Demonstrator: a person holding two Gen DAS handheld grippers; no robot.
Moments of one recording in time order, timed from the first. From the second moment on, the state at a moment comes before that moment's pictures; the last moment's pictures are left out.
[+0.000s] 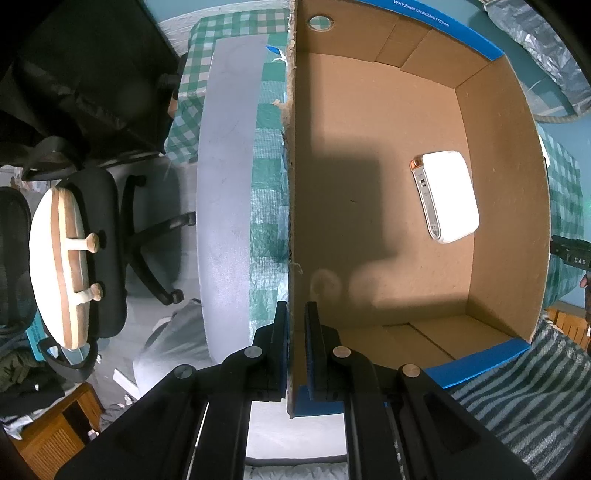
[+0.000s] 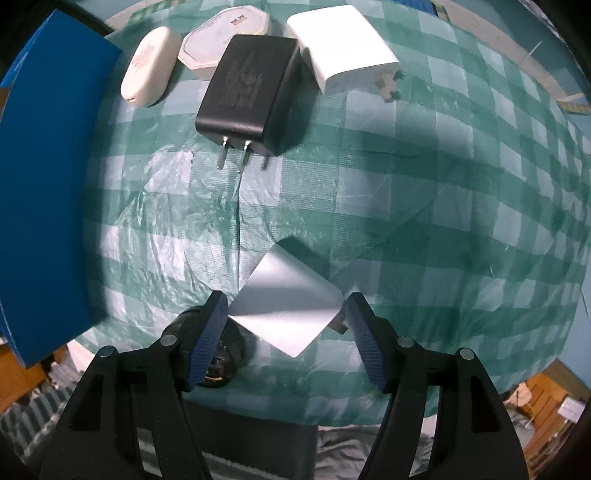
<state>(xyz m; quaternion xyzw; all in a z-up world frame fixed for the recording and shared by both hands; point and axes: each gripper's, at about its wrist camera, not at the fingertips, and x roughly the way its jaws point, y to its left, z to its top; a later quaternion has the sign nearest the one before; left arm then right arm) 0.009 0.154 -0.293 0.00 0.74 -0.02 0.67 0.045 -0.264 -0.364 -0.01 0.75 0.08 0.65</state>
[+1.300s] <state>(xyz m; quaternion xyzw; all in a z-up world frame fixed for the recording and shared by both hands) 0.005 0.155 -0.298 0.00 0.74 -0.02 0.67 0.036 -0.264 -0.384 -0.02 0.75 0.08 0.65</state>
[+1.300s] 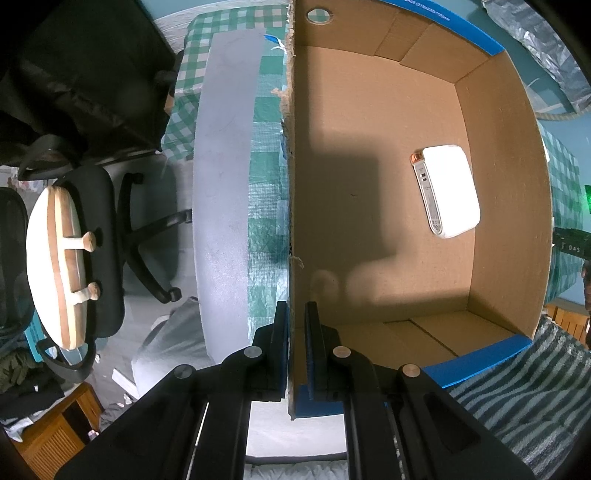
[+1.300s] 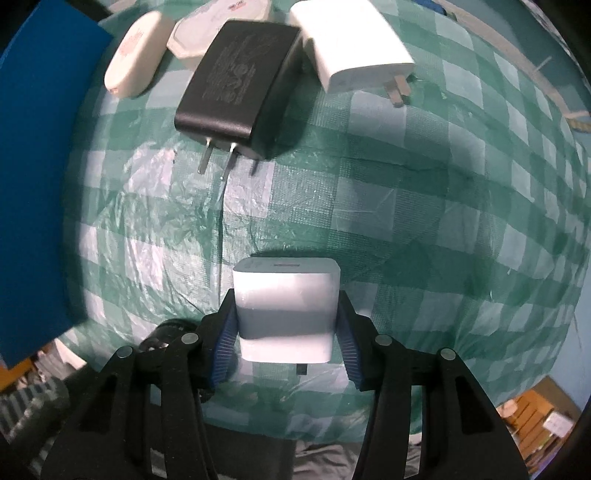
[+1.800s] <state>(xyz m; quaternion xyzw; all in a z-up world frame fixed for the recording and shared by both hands) 0.006 0.153 -0.299 0.00 0.75 -0.03 0.67 0.045 -0.224 -0.310 -0.04 0.72 0.13 0.68</state>
